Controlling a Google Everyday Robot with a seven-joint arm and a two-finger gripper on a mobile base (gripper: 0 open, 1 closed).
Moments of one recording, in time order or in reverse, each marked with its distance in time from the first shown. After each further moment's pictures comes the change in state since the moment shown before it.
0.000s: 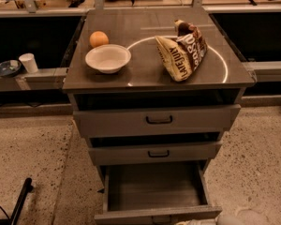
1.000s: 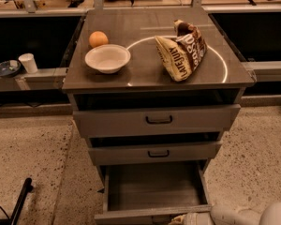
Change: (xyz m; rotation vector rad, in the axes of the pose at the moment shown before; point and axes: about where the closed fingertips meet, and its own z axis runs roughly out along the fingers) arm 0.029 -0.030 0.028 -0.061 0.068 -0.033
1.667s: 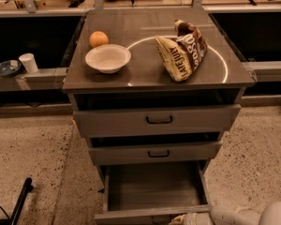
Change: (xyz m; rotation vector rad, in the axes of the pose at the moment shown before) arm 0.000 0.000 0.000 0.000 0.000 0.000
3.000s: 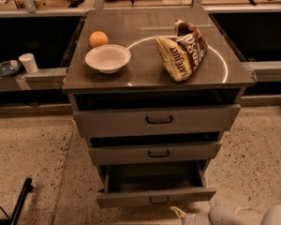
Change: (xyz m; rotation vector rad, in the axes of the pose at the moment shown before) arm 0.000 0.001 0.004 0.024 0.005 -0.007
